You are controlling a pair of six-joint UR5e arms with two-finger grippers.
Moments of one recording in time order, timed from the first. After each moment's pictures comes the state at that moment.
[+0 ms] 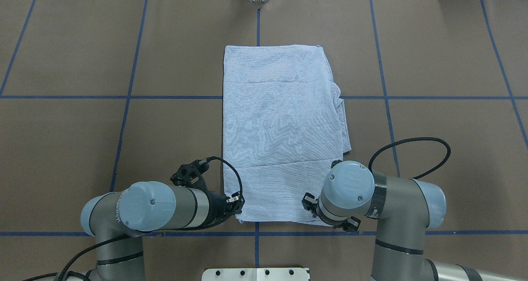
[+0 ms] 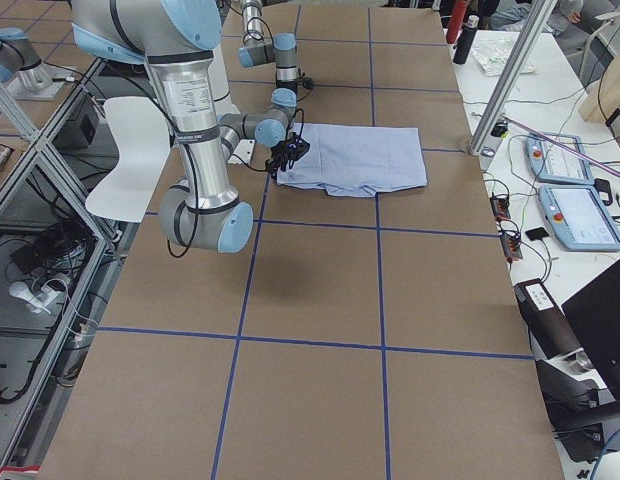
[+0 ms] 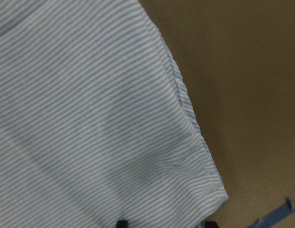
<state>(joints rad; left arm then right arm) -0.24 -1.99 -1.79 -2.15 -1.71 -1.90 0.29 -1.21 1.90 -1.60 1.87 1.87</state>
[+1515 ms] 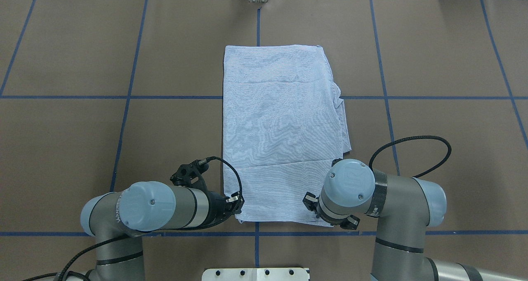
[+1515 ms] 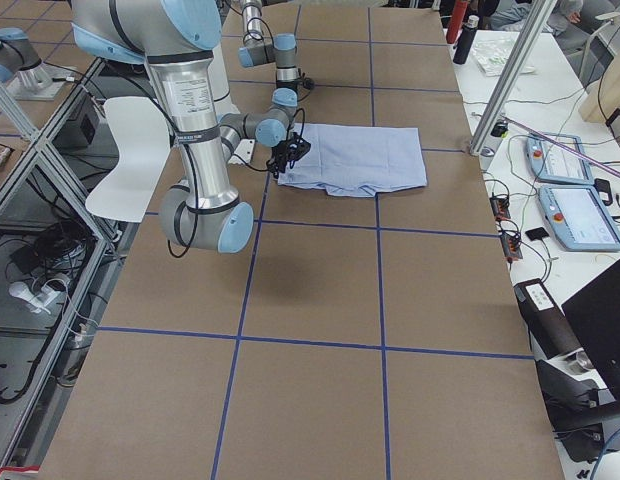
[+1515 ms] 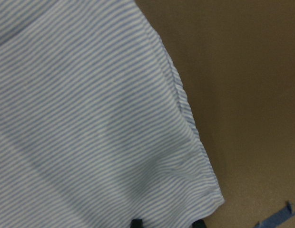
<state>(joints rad) -0.24 -1.99 -1.78 -2.15 -1.71 -1.90 0.29 -1.21 1.90 -1.60 1.87 1.87</state>
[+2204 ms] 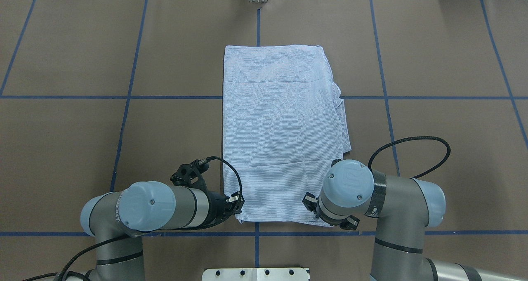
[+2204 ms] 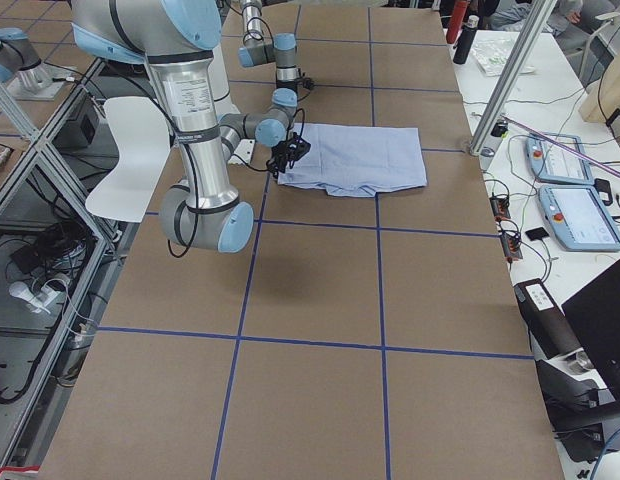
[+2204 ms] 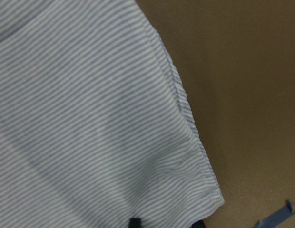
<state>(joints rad) -0.24 -1.99 -1.79 -2.15 -1.71 -1.90 0.29 -1.21 1.90 -1.61 1.87 1.87</state>
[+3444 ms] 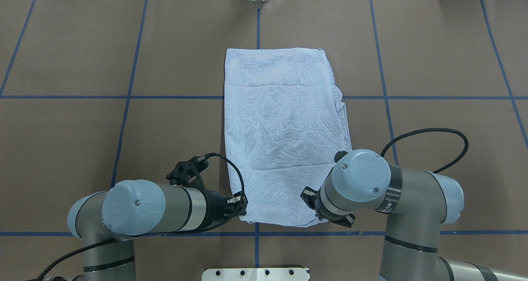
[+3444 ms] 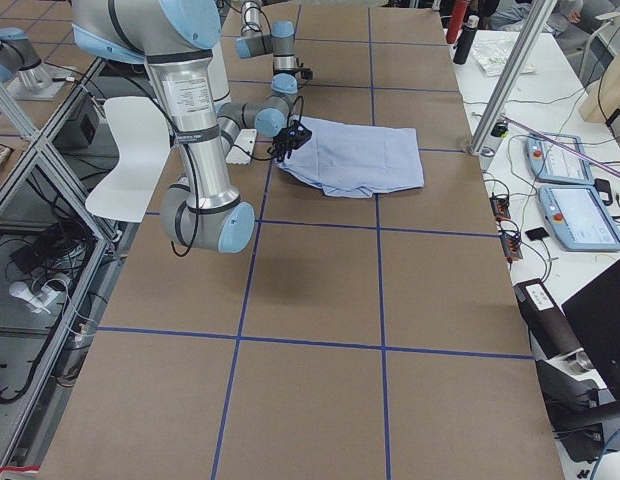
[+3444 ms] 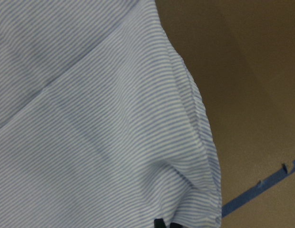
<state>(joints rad) -0.24 -1.99 -1.92 -2.08 -1.73 -1.90 0.32 -1.21 2.01 -1.61 1.89 1.94</state>
